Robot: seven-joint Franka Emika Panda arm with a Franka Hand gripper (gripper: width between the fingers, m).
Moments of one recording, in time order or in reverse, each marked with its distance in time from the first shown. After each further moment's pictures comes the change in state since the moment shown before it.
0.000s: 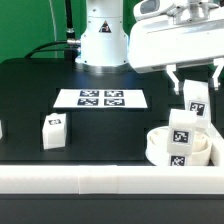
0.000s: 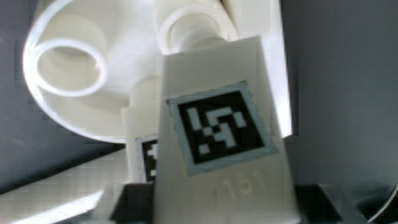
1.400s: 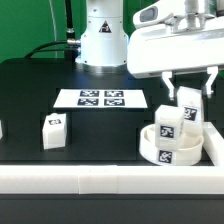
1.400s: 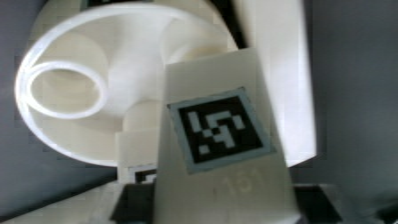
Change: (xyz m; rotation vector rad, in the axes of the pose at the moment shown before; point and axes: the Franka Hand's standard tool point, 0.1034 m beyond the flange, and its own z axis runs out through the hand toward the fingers) arm -0.015 0.014 0.004 -0.036 0.016 0.033
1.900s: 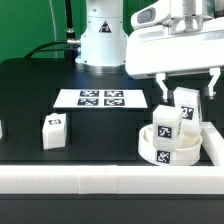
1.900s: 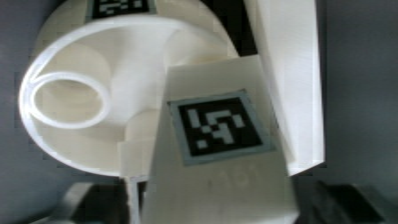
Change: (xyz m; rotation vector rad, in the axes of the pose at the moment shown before) arm -0.002 -0.001 0.002 -0.003 -0.028 0.006
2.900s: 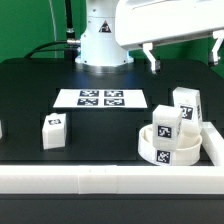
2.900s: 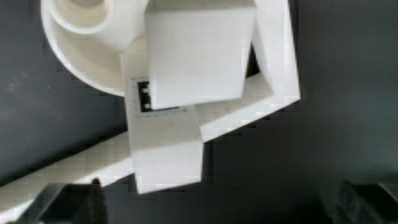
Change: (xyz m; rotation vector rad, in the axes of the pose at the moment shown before) arm 0.043 0.000 -0.036 0.033 -0.064 0.007
